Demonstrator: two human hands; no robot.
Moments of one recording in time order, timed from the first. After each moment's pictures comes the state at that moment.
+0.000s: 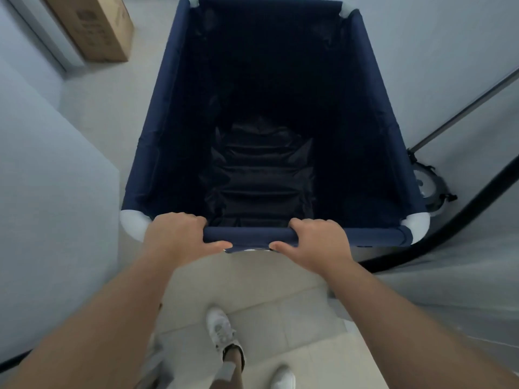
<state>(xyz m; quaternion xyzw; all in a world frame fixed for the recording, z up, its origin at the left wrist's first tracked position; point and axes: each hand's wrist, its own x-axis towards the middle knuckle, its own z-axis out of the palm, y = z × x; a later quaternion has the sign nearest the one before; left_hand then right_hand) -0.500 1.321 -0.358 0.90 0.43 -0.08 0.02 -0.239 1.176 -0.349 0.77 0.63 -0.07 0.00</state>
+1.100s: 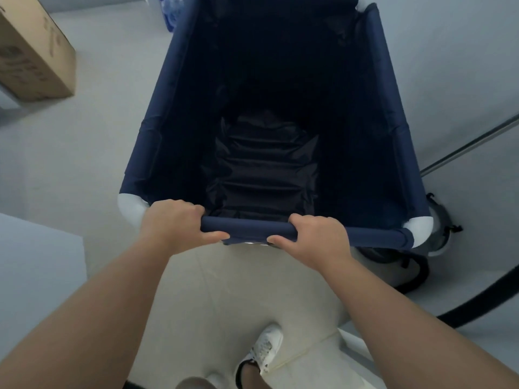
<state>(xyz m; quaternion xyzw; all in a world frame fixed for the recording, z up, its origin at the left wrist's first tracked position) -0.323 1.647 -0.358 0.95 0.32 -0.05 -0.02 -0.096 1.448 -0.349 0.83 0.56 -0.06 0.00</state>
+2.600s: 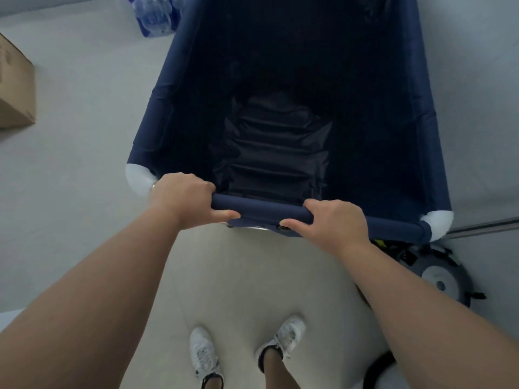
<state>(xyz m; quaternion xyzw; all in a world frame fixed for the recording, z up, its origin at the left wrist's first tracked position) -0.062 1.942 -0.355 0.96 0.27 -0.05 0.00 0.150 1.720 -0.351 0.84 0.53 -0.04 0.00</state>
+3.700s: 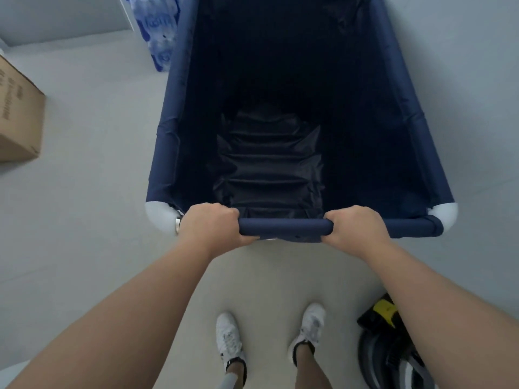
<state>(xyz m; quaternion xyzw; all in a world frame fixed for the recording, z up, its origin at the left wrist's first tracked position) 0.117 2.087 -0.356 0.94 0.34 -0.06 0.03 0.366 1.924 -0.334 0.81 0.56 -0.14 0.12</state>
